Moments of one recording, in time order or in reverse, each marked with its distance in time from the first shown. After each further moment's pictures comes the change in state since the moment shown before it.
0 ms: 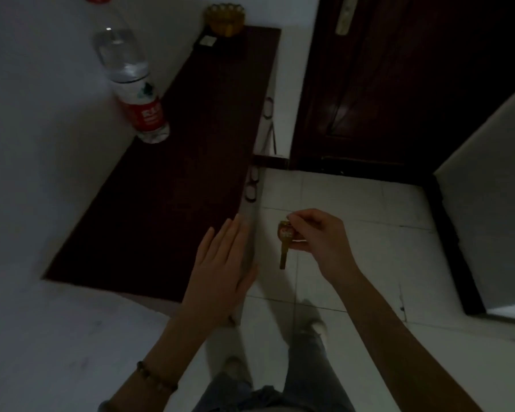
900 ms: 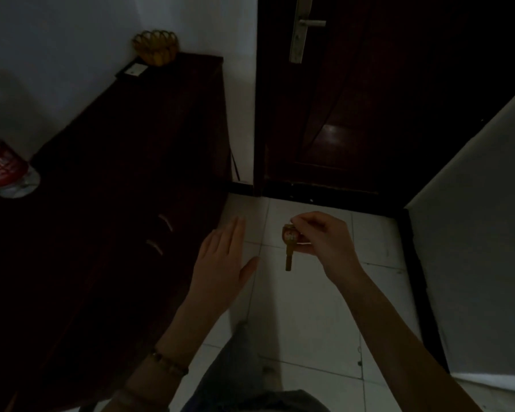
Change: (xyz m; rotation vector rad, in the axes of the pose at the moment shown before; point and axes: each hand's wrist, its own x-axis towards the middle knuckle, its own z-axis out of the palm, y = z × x) left_hand 0.271 0.177 0.140 0.052 -0.042 -0.117; right_hand 0.218 -0.055 -0.268 -0.031 -0.040 -0.017
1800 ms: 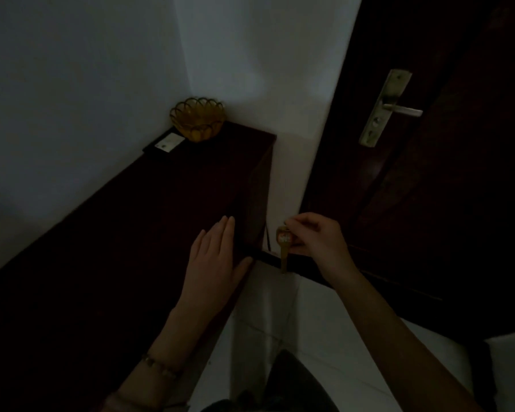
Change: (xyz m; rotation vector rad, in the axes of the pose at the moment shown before) left_hand 0.362 -0.190 0.014 0.072 0.160 -0.278; right_hand 0.415 -0.117 0.137 -0.047 -0.282 -0.086
